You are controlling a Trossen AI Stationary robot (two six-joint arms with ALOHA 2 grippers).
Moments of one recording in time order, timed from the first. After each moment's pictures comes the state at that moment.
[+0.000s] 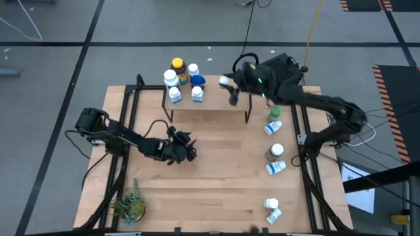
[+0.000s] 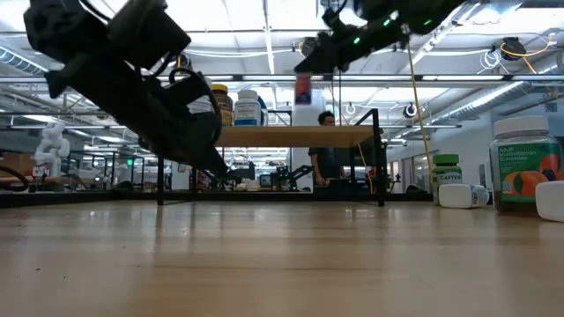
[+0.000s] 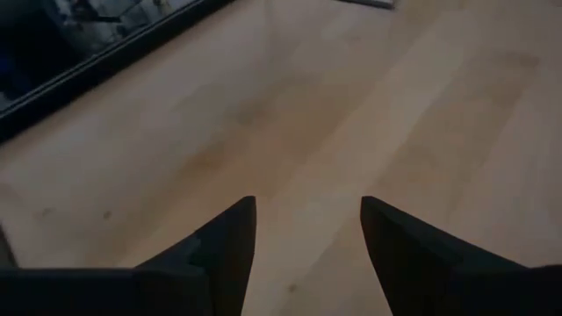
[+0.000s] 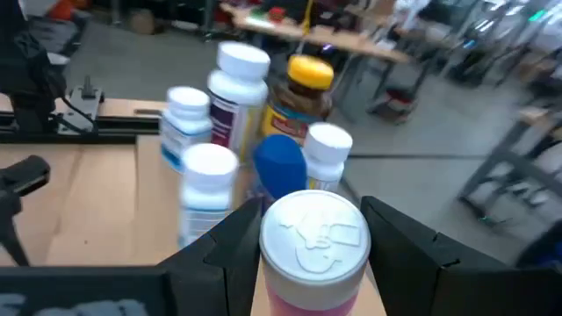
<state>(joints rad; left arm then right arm) -0.21 1.62 0.59 0.26 -0.78 -0.47 -0.52 1.46 1.08 0.17 -0.09 -0.27</state>
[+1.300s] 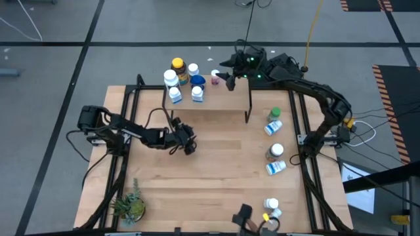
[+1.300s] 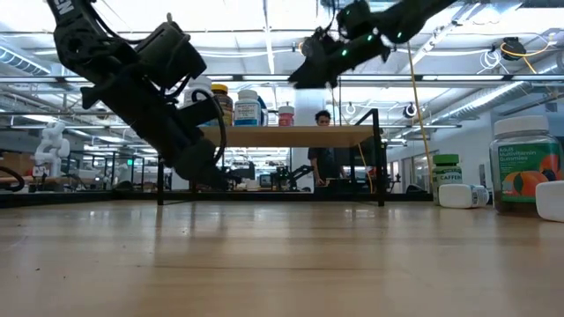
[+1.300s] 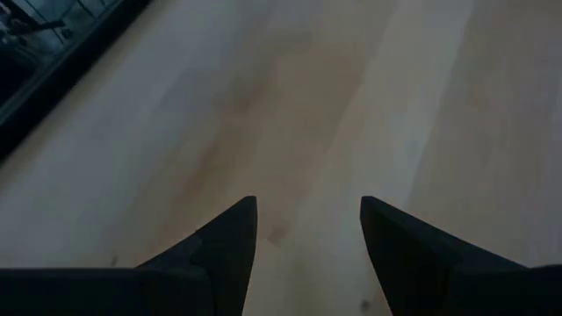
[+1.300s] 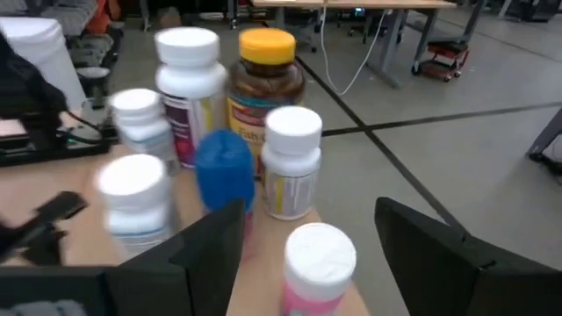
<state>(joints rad) 0.01 1.62 0.56 0.30 -0.50 -0.12 -0.69 1.66 1.34 0.00 -0.35 -0.18</state>
